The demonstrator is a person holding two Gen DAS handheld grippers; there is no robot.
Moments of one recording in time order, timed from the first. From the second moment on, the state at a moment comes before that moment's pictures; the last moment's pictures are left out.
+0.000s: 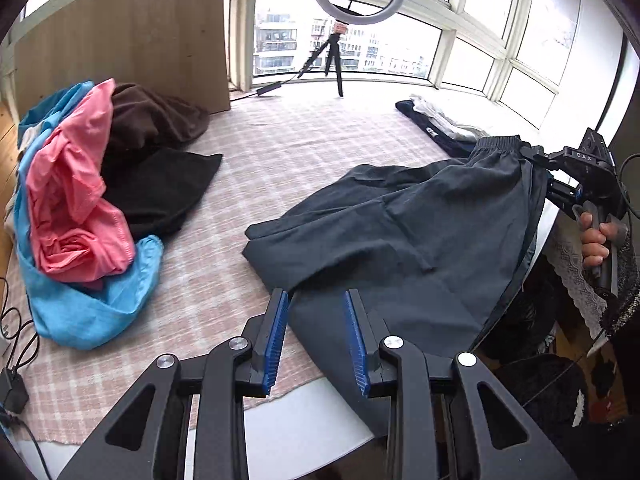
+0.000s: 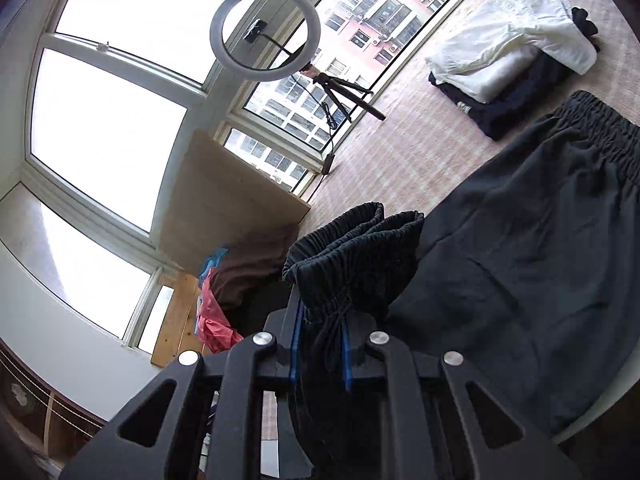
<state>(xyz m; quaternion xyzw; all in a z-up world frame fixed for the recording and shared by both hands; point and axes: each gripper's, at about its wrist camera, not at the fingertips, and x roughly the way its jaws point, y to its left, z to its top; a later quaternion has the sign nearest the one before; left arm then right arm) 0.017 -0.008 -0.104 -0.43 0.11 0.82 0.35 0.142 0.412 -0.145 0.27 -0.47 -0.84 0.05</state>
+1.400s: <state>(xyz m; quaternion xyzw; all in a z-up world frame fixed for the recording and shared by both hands) 0.005 0.015 -0.173 -0.53 0.08 0.81 0.22 0.001 0.400 -0.211 0.54 0.02 -0.84 0.07</state>
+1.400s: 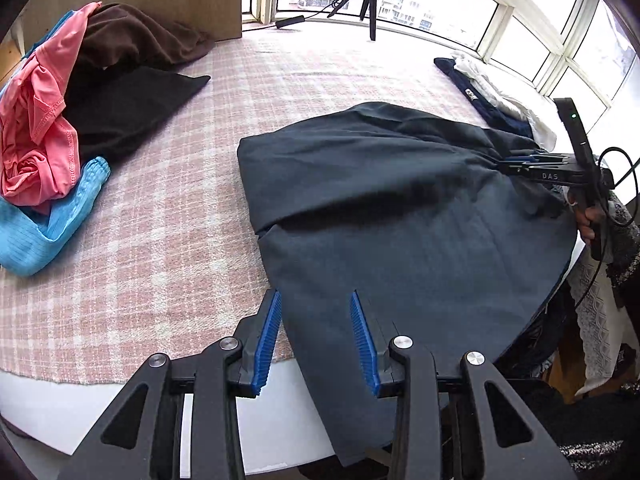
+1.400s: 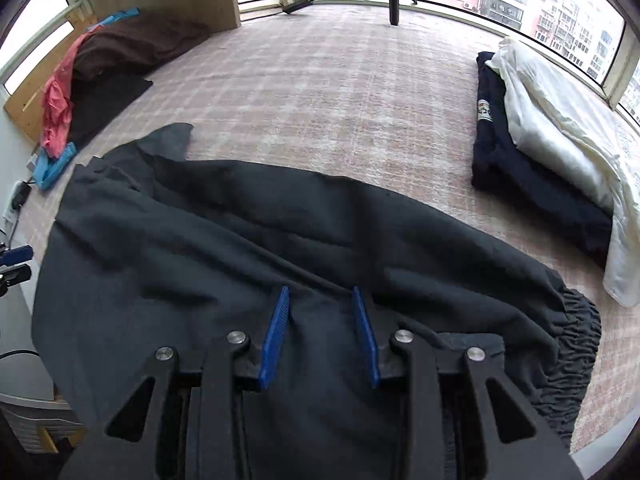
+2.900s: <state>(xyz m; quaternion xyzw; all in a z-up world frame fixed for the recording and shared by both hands) 0.052 -0.031 -0.162 -0.51 0.01 0.83 0.21 -0.121 0.173 -0.149 0.52 0.06 -0.77 0.35</state>
